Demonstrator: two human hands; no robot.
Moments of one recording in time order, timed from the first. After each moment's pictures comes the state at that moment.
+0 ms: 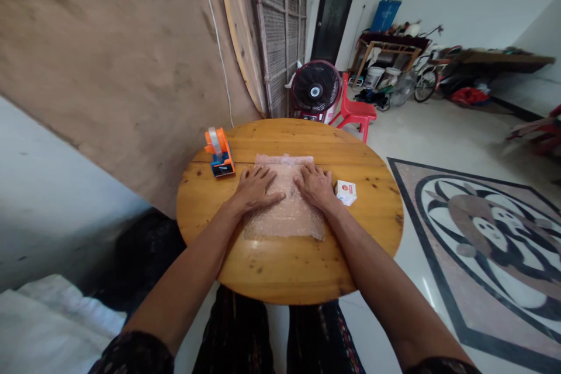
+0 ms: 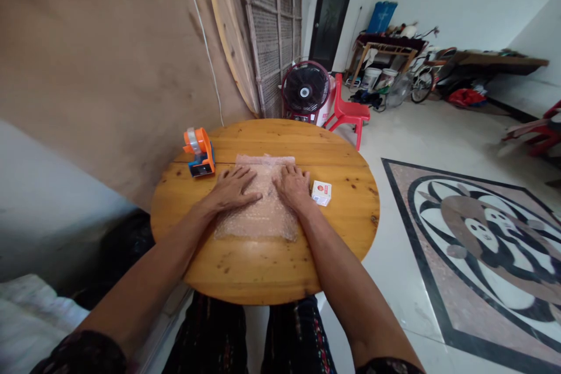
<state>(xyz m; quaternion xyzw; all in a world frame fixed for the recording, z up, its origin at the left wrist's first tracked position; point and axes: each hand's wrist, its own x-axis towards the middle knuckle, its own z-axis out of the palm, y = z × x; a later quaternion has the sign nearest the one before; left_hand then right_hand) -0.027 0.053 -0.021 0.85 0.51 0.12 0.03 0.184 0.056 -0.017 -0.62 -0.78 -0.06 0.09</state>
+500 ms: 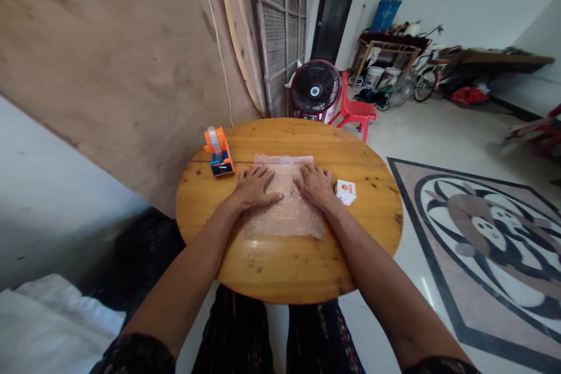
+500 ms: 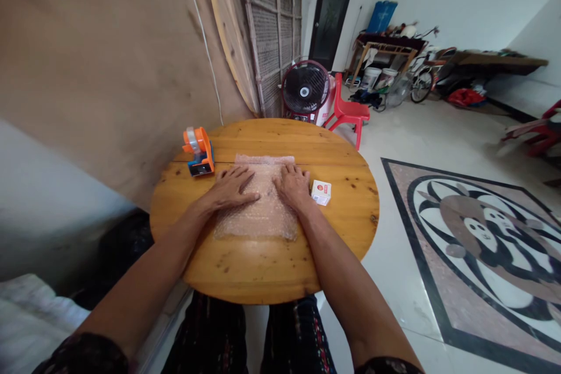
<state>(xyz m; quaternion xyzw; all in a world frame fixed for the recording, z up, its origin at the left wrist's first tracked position) -0.030 0.053 -0.015 0.84 0.53 0.07 0.07 0.184 0.056 -0.016 -0.62 -0.78 -0.05 0.09</state>
